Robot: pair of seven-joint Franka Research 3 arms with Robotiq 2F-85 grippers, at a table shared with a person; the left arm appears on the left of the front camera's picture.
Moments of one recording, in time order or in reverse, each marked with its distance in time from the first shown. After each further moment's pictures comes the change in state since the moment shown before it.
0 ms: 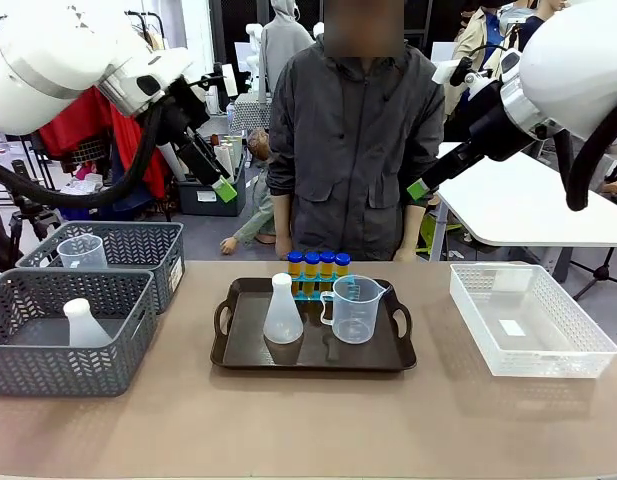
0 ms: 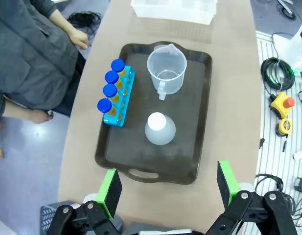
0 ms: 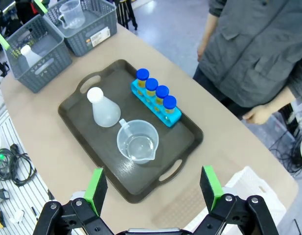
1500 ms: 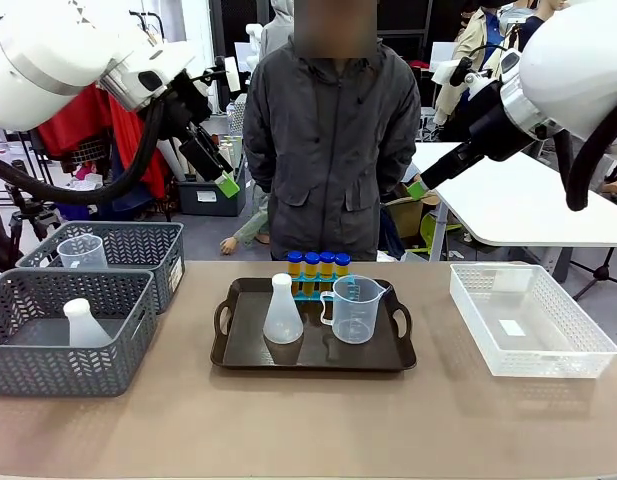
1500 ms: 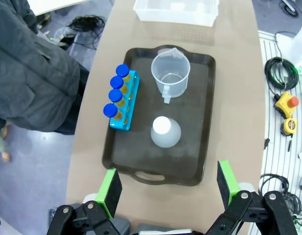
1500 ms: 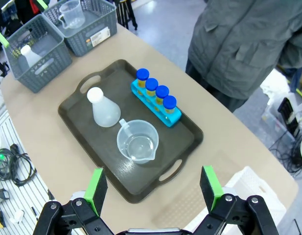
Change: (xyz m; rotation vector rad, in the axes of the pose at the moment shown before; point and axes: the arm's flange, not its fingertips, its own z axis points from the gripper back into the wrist) left arm 0.008 -0.002 0.004 0.024 -0.005 -0.030; right arm 0.000 0.000 0.000 0.000 0.000 0.000
